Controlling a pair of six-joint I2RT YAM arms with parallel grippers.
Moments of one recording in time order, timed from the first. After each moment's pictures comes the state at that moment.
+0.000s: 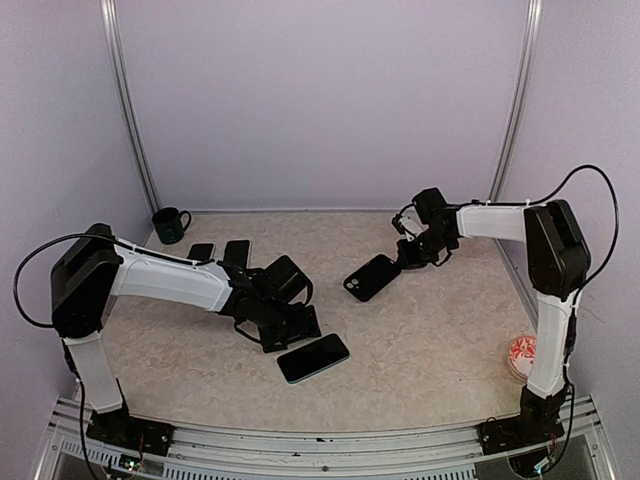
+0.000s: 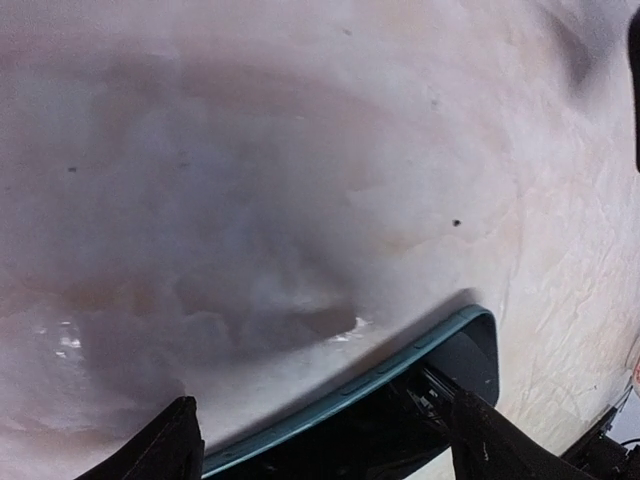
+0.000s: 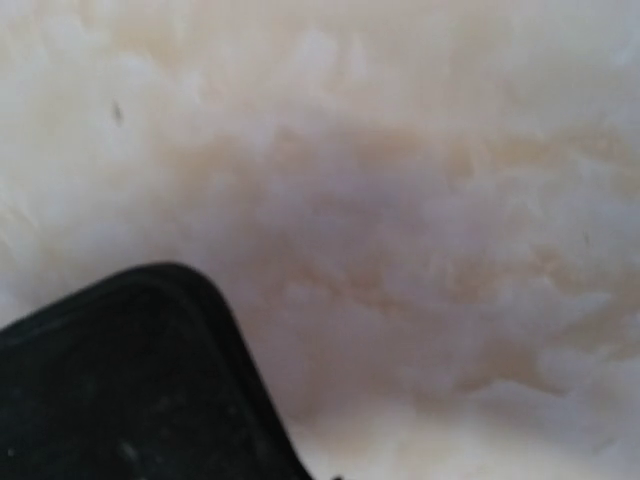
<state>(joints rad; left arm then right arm) -0.94 1.86 1.14 -0.36 0.03 -1.12 0.37 2.04 1.49 -0.49 -0.21 0.07</state>
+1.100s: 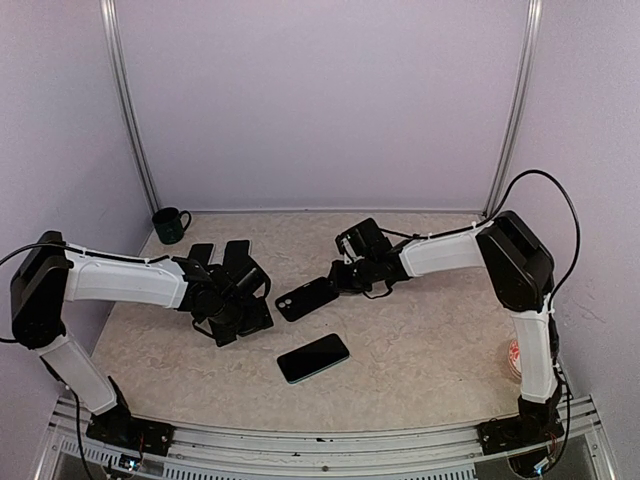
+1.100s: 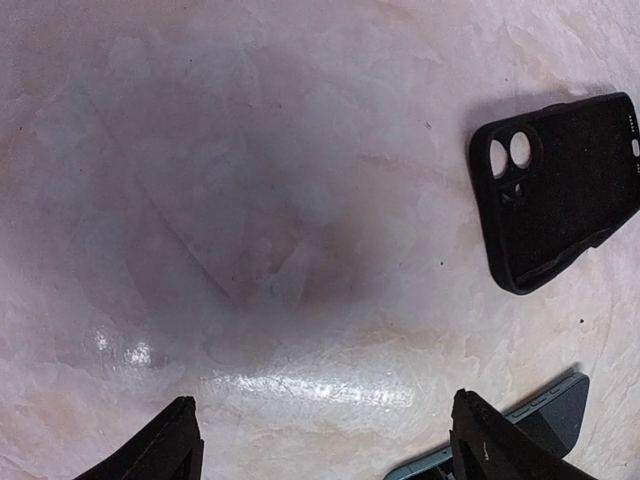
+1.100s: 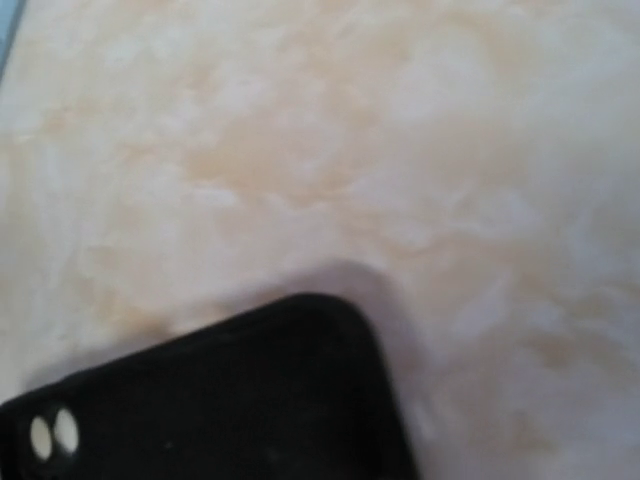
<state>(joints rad) -0.83 1.62 0.95 -0.50 -0.19 -1.15 0.73 2.17 1.46 -0.09 -0.12 0.57</state>
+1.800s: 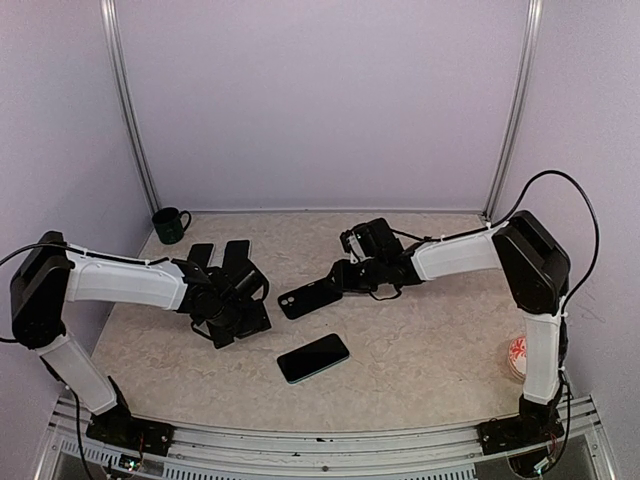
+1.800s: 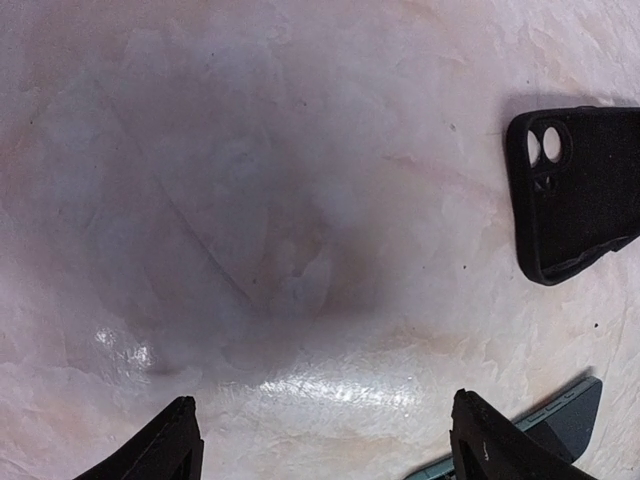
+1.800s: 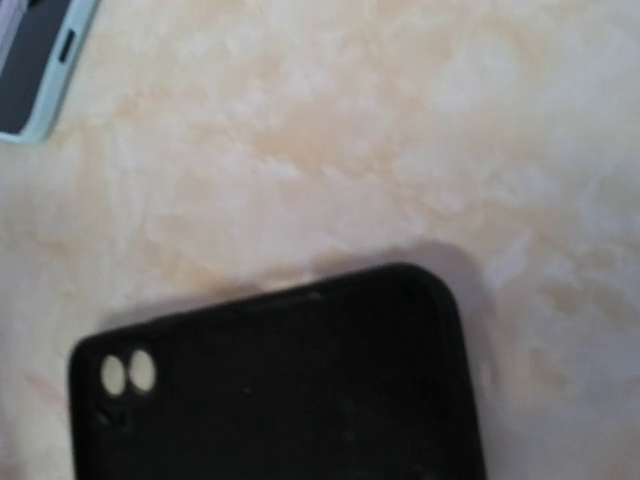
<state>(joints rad) -0.83 1.62 0.93 -0.49 -0.20 -1.15 0.73 2.07 1.33 0.01 -0.16 0.57</state>
